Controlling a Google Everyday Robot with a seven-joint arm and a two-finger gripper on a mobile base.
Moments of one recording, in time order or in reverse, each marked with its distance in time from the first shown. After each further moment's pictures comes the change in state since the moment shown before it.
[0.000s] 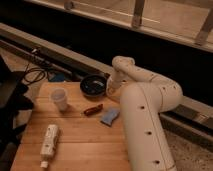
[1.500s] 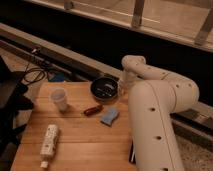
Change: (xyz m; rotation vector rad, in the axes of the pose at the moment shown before) arm 0.004 -0.068 -0.028 0.094 -0.043 0.158
